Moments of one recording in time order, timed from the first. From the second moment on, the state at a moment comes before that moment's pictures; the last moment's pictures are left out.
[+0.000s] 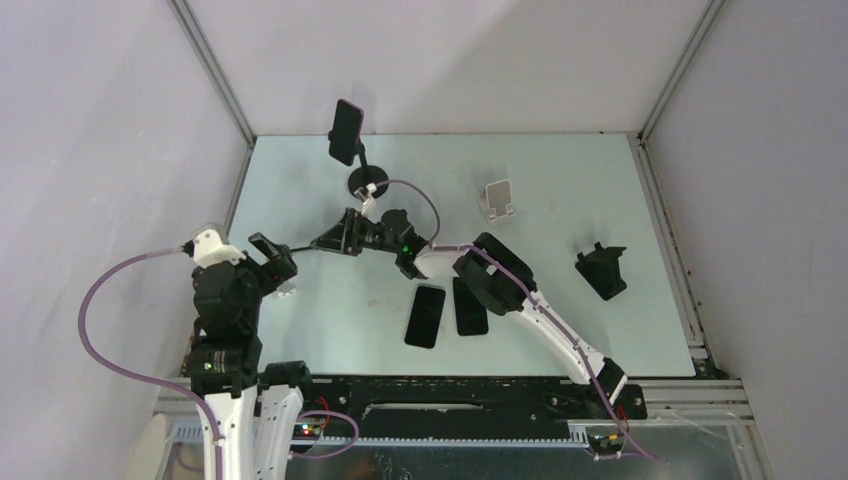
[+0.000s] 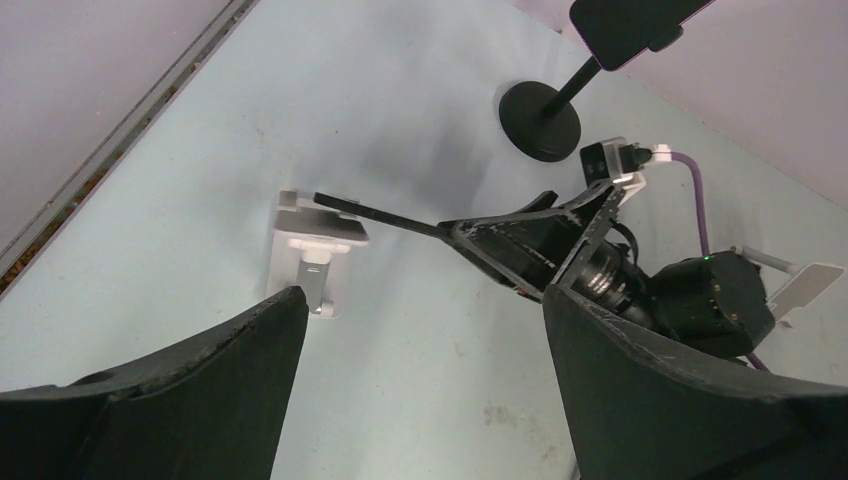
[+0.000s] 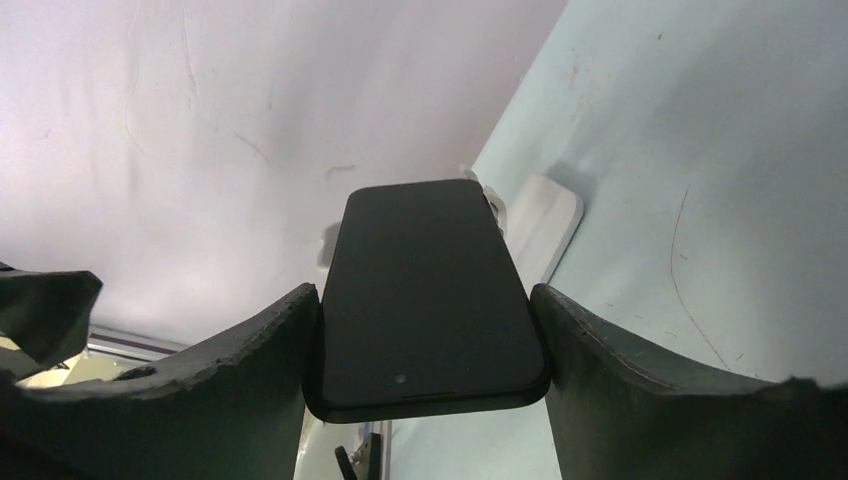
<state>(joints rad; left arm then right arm) 0.10 0.41 0.80 -0.70 -0.13 -0.39 0.89 2.69 1.87 0.92 -0.51 1.20</state>
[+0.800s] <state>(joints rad) 0.10 0.42 0.80 -0.70 -0.10 -0.38 0.80 2.37 1.46 1.01 -0.53 1.15</state>
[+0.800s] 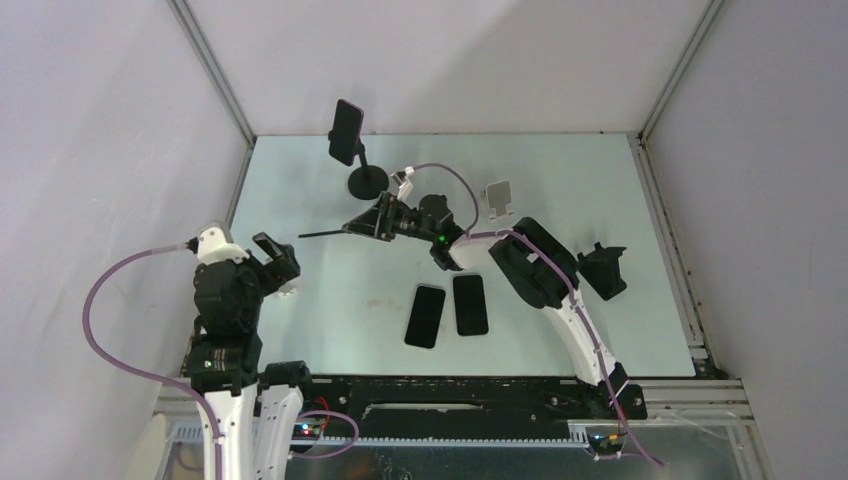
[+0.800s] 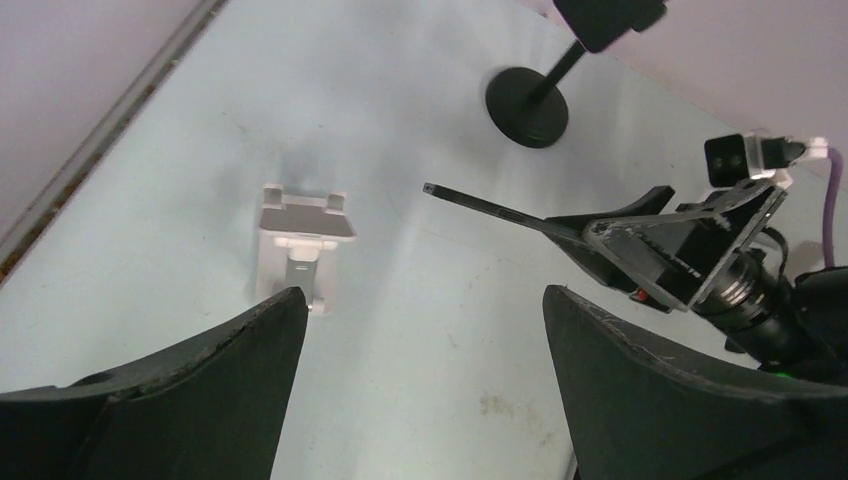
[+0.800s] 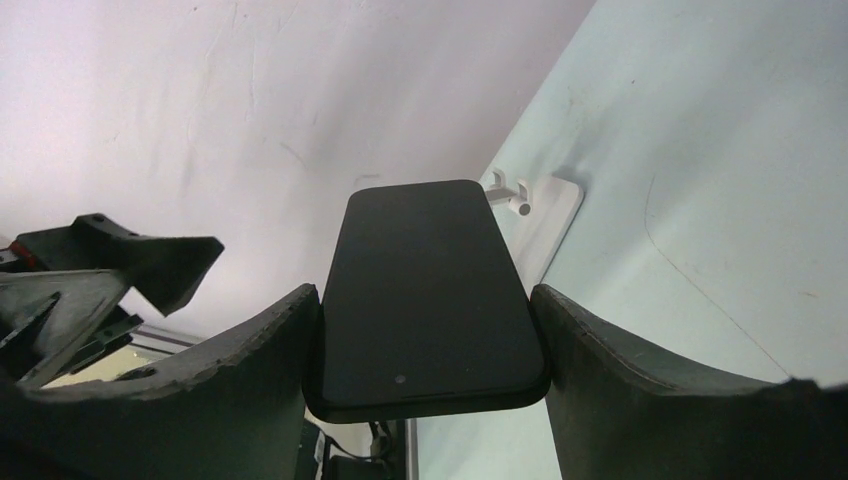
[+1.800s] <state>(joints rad) -0.39 0.77 0.95 -0.58 0.14 -0.27 0.67 1.79 1.21 0.09 -0.63 0.48</state>
